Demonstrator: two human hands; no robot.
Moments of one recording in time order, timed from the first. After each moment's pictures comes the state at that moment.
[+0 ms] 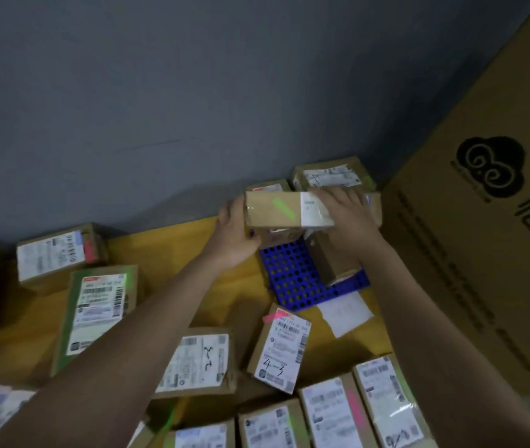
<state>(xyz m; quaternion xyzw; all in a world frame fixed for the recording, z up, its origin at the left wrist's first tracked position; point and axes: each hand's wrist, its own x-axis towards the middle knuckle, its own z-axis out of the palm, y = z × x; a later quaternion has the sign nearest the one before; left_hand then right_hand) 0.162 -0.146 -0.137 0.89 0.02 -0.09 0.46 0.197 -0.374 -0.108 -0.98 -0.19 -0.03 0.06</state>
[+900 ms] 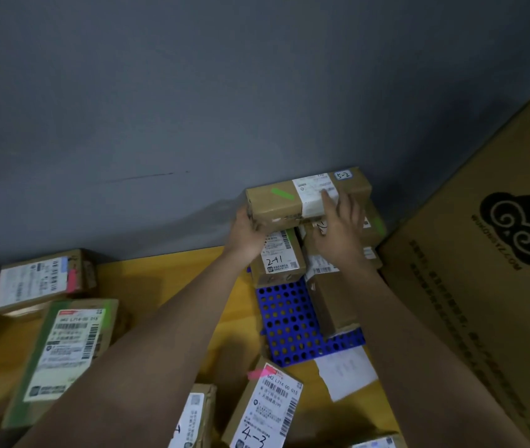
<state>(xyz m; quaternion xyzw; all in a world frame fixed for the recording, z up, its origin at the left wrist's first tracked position) 0.263 -0.184 -0.162 0.78 0.14 -0.02 0.61 0.294 -0.370 -0.152 -0.98 -0.09 -0.08 0.13</state>
